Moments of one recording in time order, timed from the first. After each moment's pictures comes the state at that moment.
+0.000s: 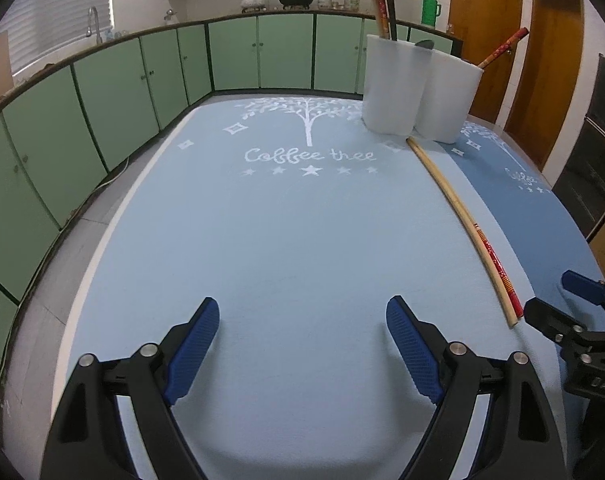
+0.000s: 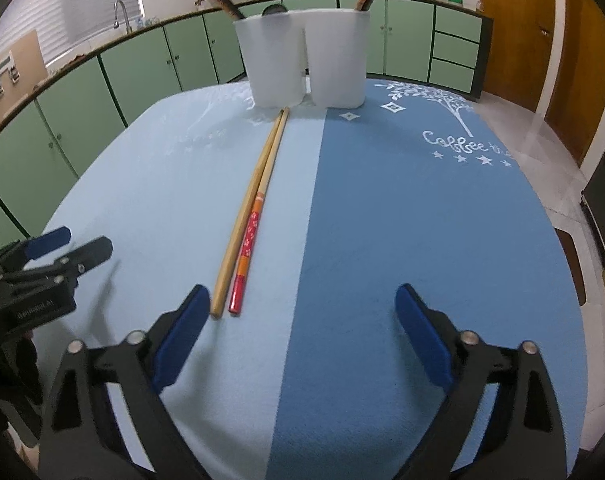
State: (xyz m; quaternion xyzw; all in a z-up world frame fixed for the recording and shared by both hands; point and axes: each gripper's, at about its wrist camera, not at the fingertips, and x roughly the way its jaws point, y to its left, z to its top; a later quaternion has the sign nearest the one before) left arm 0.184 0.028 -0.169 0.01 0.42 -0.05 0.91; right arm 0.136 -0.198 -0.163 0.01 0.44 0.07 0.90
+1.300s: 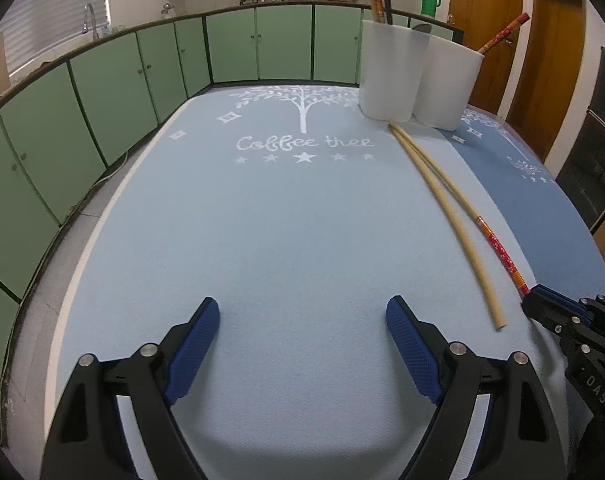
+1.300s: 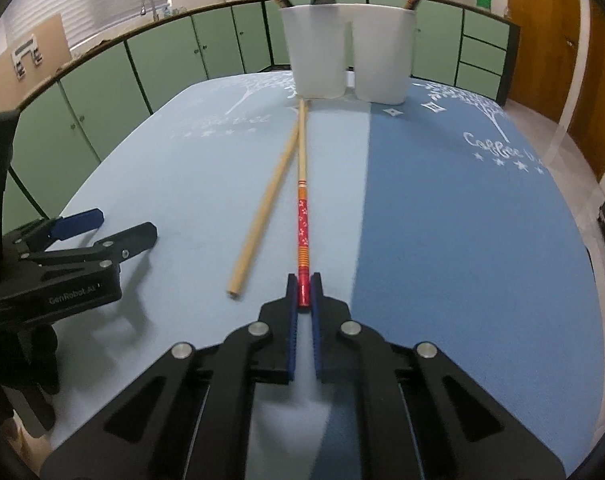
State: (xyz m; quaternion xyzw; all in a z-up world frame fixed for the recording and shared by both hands) left arm 0.186 0.018 -0.175 0.02 0.43 -0.05 0.90; right arm 0.128 -0.188 -0.162 0.00 0.44 0.11 0.89
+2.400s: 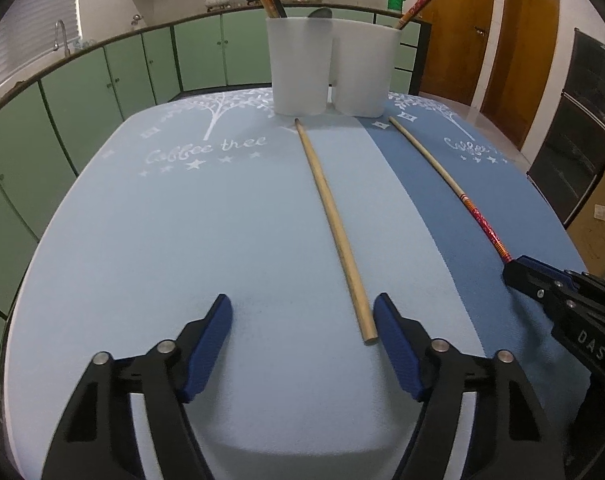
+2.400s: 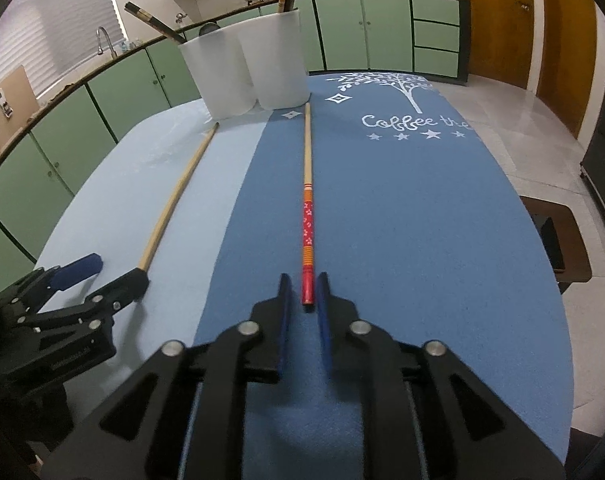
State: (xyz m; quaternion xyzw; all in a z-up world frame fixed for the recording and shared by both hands) left arm 0.173 -0.062 -0.175 0.03 0.43 -0.09 0.90; right arm 0.124 -0.267 -0.164 0.07 0.43 0.07 0.90
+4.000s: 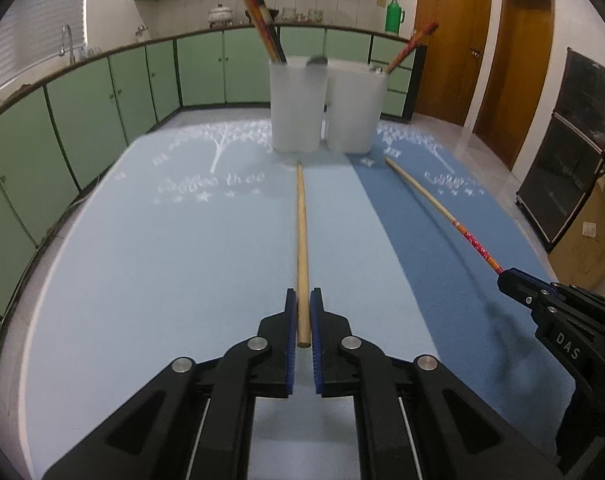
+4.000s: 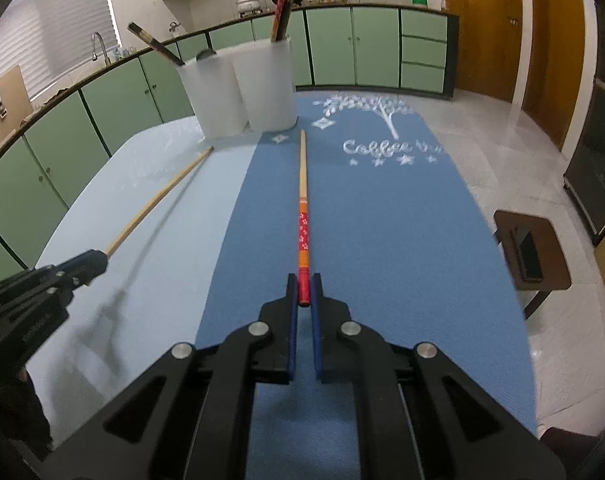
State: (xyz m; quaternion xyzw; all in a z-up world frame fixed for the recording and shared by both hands) left arm 0.152 -0.056 -0.133 0.01 0.39 -0.10 0.92; right arm 0.111 -0.272 -0.136 0.05 0.40 0.04 0.91
